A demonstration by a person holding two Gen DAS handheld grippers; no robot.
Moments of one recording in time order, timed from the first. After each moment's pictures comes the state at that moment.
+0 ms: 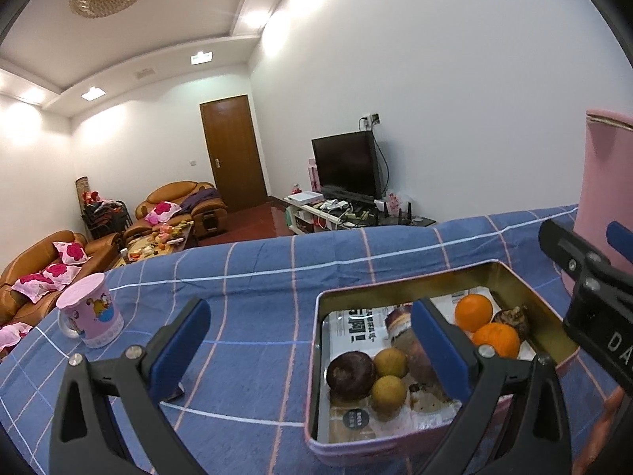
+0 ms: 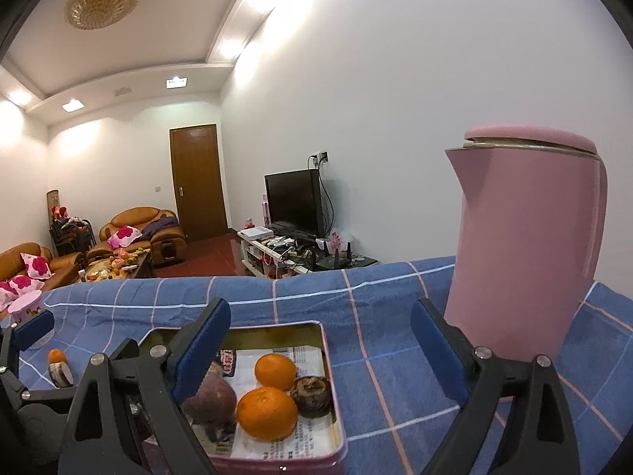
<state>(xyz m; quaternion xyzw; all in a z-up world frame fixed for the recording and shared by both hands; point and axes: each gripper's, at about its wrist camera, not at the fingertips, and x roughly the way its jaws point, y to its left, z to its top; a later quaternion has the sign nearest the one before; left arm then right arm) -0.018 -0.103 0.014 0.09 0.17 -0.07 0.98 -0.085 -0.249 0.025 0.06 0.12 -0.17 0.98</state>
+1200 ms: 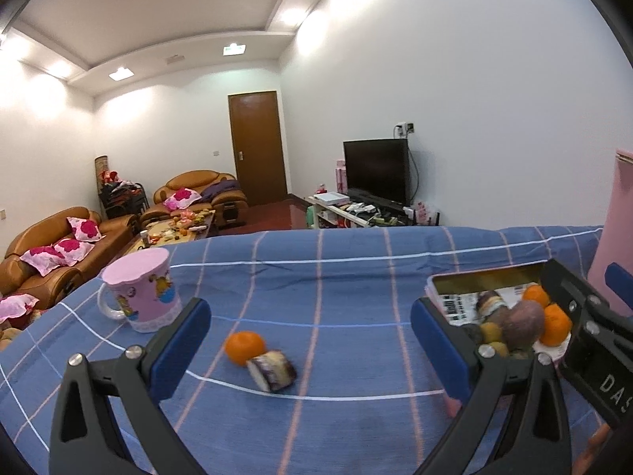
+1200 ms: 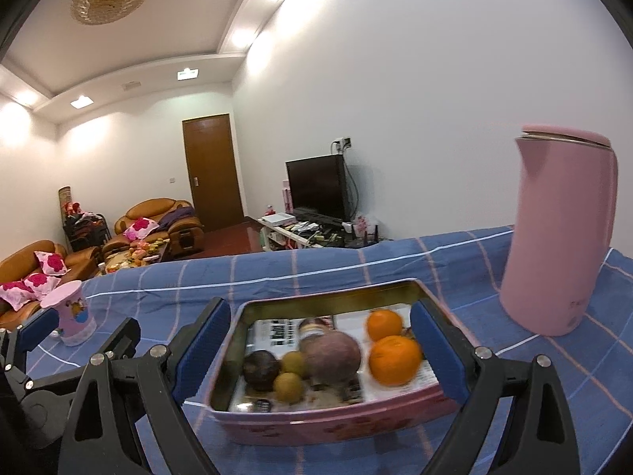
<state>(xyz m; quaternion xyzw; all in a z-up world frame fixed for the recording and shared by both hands) -0.013 0.012 0.014 0.05 0.17 -0.04 0.98 -0.081 -0.145 0.022 0.07 0.14 -0.14 0.98</state>
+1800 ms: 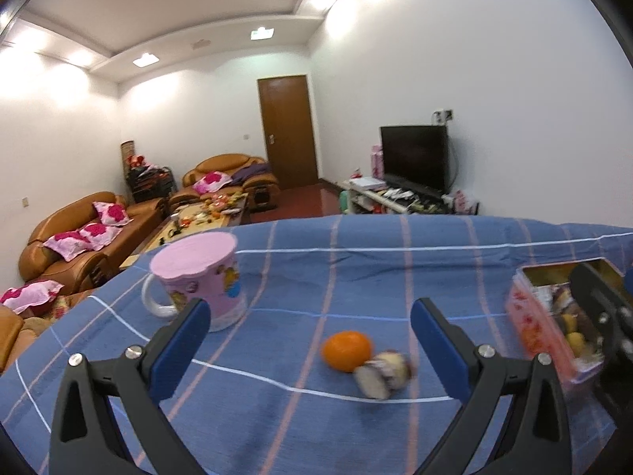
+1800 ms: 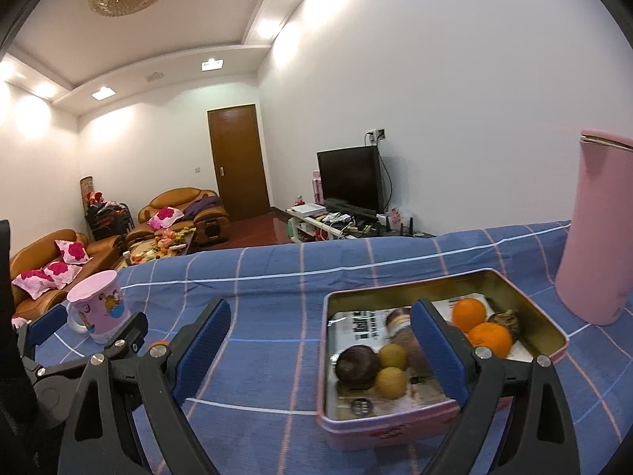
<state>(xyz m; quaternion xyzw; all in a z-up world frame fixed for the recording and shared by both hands) 0.026 0.084 0.005 0.05 0.20 0.02 0.98 -0.047 -0.084 0.018 0.07 0.16 -0.09 0.98</state>
